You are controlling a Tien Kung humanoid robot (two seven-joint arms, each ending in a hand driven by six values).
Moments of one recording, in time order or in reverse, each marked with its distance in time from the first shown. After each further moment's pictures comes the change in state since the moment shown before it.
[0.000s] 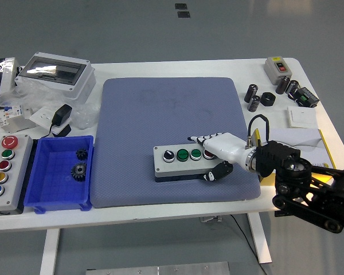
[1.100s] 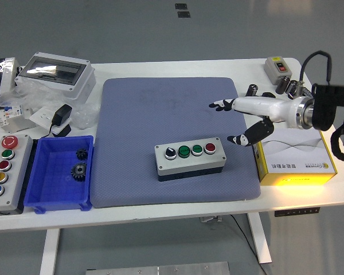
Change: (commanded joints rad) left arm 0.012 0.006 -0.002 0.000 0.003 -0.013 0.012; right arm 0.168 -0.332 0.328 0.362 0.570 0.465 -0.207
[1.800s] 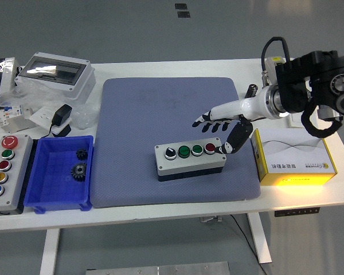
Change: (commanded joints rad) left arm -0.004 0.012 -0.005 0.000 -0.003 0.011 0.005; right arm 0.367 0.164 -0.324 -0.091 0.323 0.124 -0.224
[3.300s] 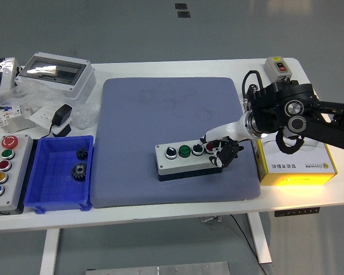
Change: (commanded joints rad) left arm 0.002 -0.002 0.008 0.000 -0.007 -0.001 -0.007; right arm -0.051 0.072 -0.072 -0.119 -0.021 -0.025 0.006
